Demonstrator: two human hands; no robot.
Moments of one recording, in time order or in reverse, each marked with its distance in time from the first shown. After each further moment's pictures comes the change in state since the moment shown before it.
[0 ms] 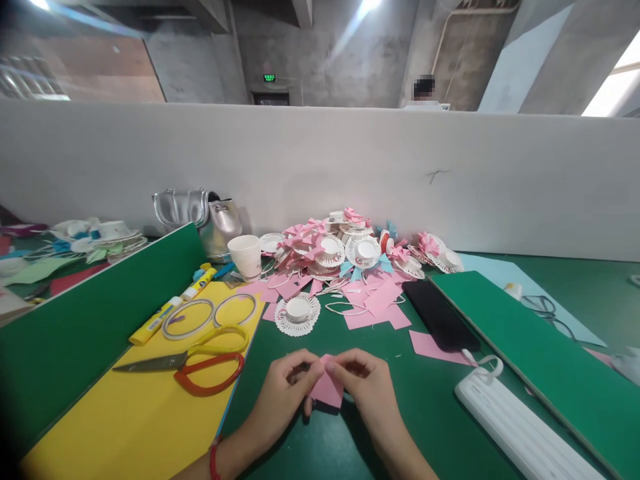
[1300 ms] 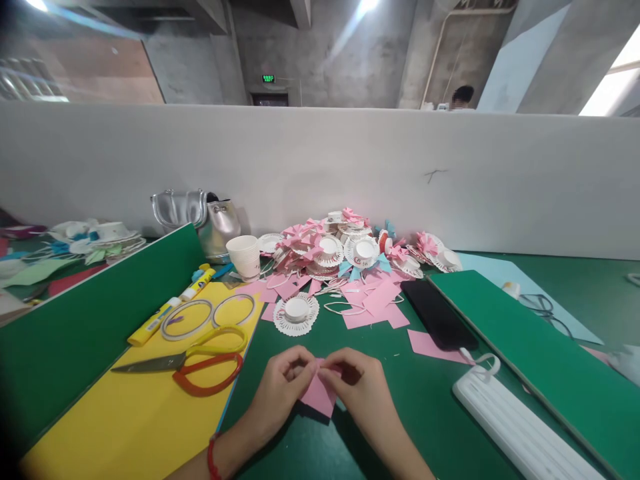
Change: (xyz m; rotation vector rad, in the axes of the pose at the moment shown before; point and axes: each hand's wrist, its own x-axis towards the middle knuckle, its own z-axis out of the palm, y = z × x) left_hand 0.003 0.003 -0.003 -0.020 0.043 0.021; right_hand 0.000 -0.002 -0.002 -0.262 -0.115 -0.187
